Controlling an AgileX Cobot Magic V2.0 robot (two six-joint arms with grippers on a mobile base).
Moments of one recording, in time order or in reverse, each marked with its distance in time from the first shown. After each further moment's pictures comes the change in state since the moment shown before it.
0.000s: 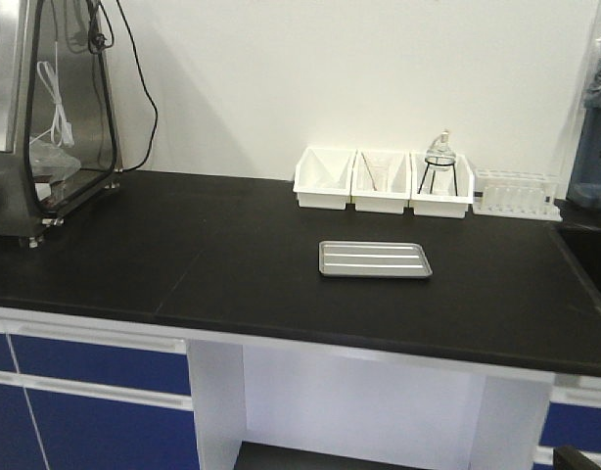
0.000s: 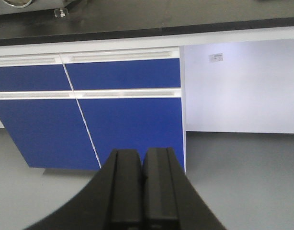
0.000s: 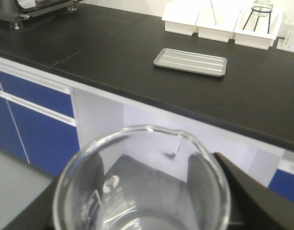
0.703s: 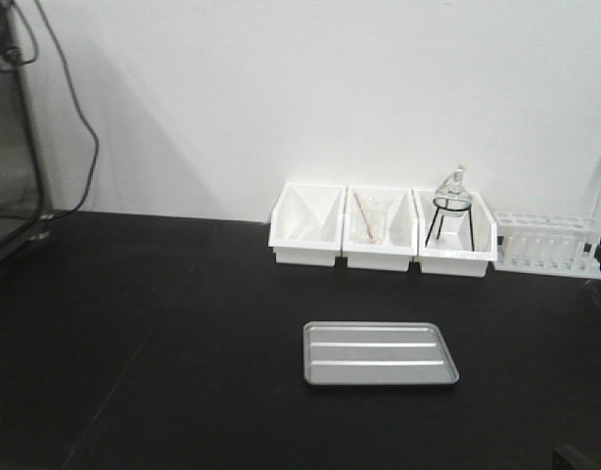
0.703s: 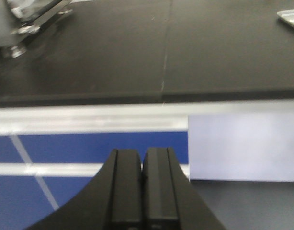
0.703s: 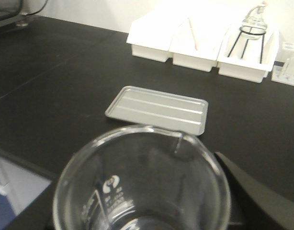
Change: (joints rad) left arm 0.000 0.000 0.000 0.000 0.000 0.000; right arm 0.000 0.000 0.000 0.000 0.000 0.000
